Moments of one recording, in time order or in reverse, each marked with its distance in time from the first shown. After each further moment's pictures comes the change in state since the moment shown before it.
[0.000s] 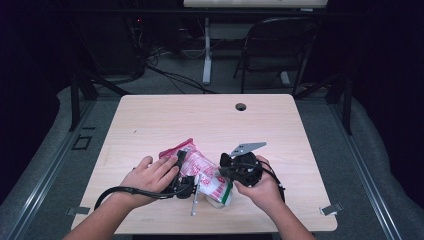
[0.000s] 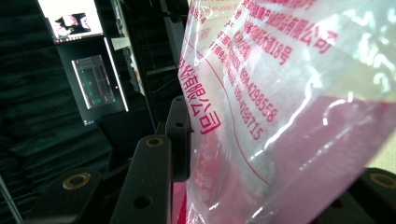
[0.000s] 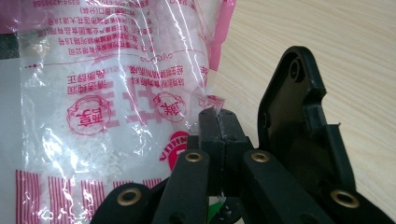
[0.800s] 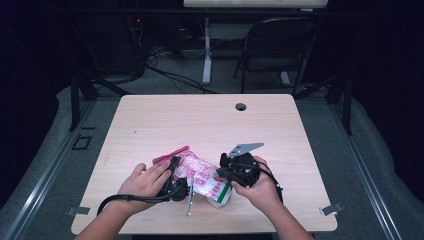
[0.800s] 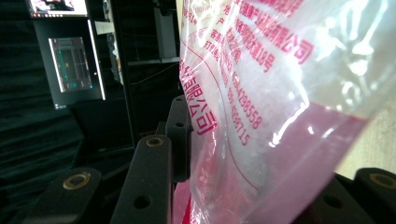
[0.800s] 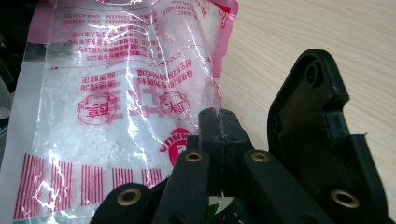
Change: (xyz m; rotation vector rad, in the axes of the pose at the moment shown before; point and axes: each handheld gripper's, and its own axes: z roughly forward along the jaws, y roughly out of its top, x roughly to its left) left arm -0.025 -0.012 0.008 -0.008 -0.043 -0.152; right arm 0.004 0.001 0.004 0.004 0.011 -0.005
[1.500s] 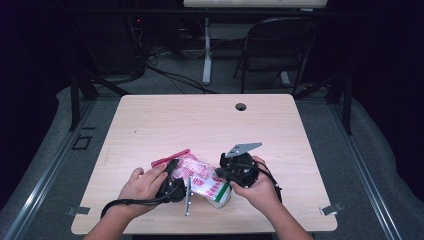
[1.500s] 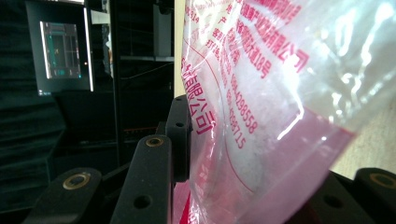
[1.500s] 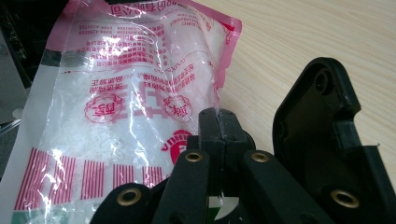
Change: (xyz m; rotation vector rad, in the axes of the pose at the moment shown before) left arm -0.011 -0.006 0.004 -0.016 -0.010 -0.116; right arm 0.004 0.002 0.001 -0.004 0.005 -0.007
